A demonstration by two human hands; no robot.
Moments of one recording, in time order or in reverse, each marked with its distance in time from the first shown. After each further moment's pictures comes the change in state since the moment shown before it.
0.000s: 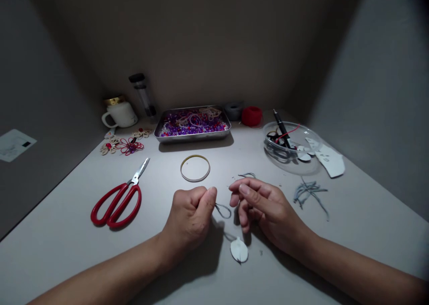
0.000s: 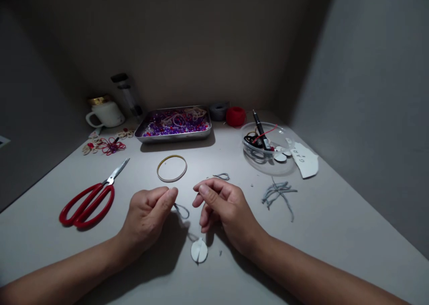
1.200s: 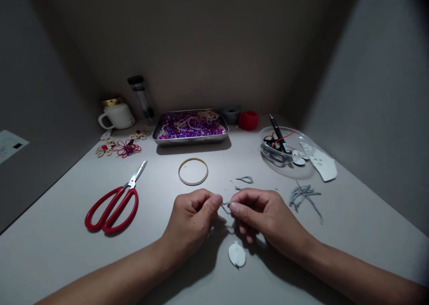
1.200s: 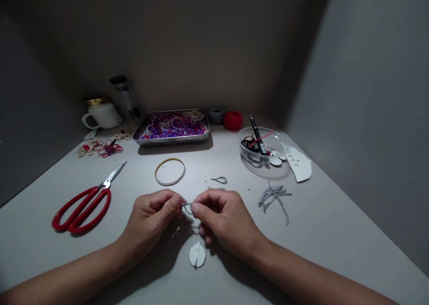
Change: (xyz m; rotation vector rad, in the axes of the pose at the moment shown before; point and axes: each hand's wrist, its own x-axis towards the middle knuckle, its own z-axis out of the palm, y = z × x) left_hand 0.003 -0.003 0.003 -0.247 -0.082 -0.142; right_hand -0.003 -0.014 0.007 -0.334 0.030 0.090
